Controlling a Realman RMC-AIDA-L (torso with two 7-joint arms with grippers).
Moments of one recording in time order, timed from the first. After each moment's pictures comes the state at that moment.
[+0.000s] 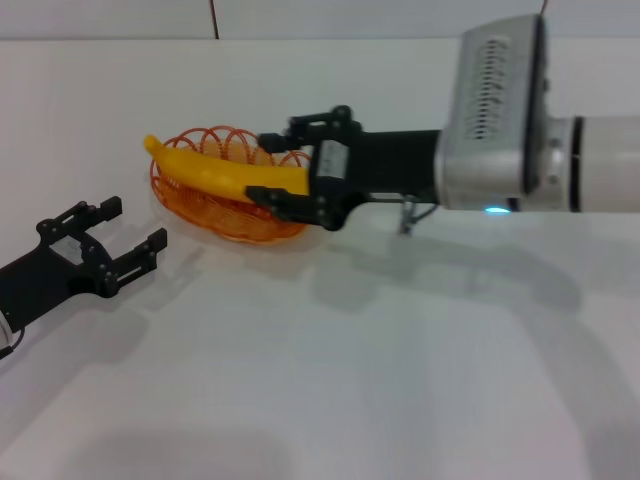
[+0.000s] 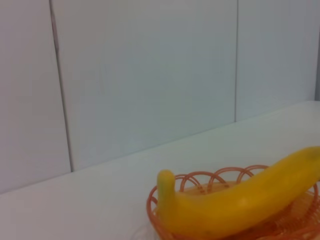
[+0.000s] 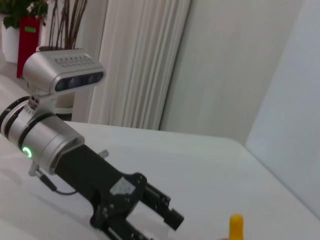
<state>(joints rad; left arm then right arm) -0.40 -2.04 0.67 0.26 1.61 1.24 -0.71 0.45 2.04 -1.70 -1.05 -1.48 -0.91 1.33</state>
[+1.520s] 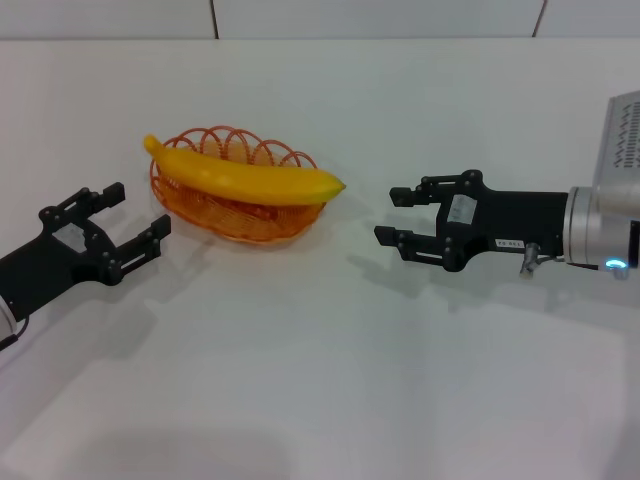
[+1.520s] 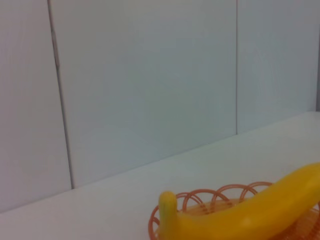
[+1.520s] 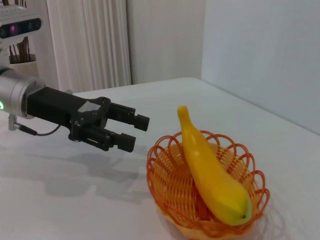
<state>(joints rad) -0.41 -2.04 0.67 0.26 1.59 1.25 -0.69 0.45 2.03 -1.27 -0.64 -1.58 -1.19 1.19</state>
